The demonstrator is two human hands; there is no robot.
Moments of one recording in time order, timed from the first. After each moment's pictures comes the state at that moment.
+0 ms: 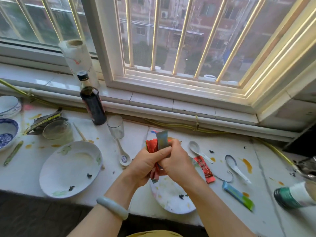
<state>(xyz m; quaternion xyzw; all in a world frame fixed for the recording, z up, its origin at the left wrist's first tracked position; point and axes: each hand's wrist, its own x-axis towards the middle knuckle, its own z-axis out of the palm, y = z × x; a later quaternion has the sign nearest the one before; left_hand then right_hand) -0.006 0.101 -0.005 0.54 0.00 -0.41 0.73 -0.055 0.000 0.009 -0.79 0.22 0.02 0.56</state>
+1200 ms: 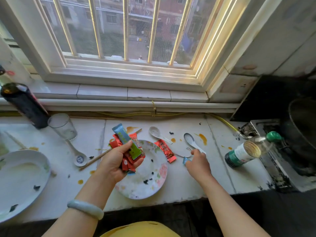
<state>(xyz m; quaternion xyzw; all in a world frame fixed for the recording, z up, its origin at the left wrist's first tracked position) -0.025 0.050 -0.026 0.47 0.22 -0.46 0.72 -0.171 -0.159 -0.082 -0.83 0.50 0.08 0.24</state>
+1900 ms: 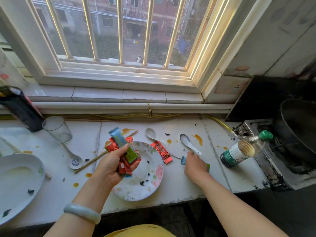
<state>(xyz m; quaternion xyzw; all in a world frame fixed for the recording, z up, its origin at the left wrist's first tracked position) -0.031 0.047 -0.030 0.47 0.23 -0.46 0.72 -0.171 -0.172 -0.096 -0.88 0.43 0.21 0.06</state>
